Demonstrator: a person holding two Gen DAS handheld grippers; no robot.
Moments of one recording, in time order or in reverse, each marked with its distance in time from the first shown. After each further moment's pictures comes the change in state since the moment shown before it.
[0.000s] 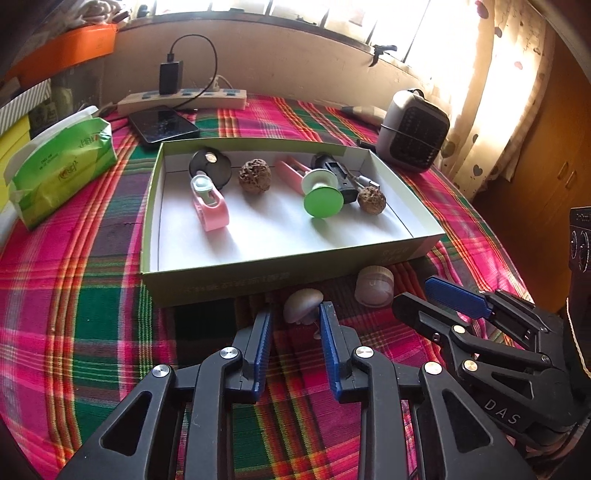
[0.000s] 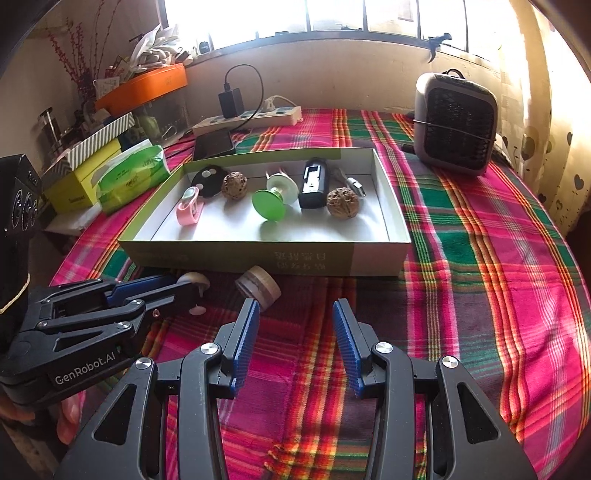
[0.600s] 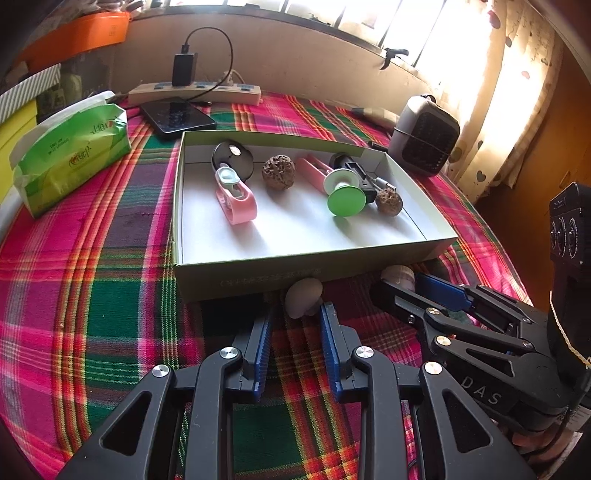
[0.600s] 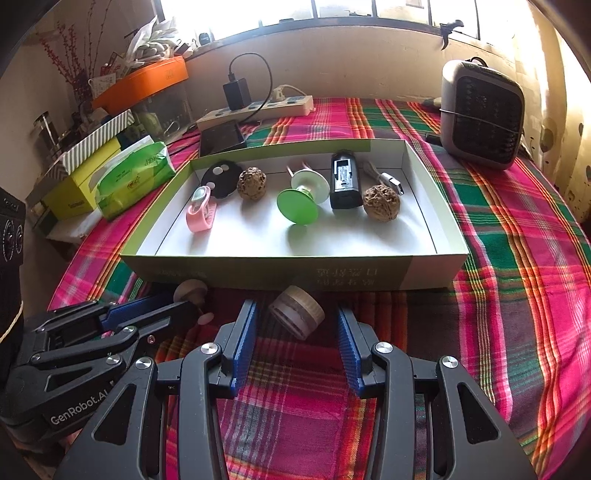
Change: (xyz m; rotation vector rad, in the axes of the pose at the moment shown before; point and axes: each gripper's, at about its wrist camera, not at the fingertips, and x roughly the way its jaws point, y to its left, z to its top) left arm 0.001 0.018 -0.001 -0.028 0.009 -0.017; right arm 0.025 0.014 0.011 0.040 0.035 0.020
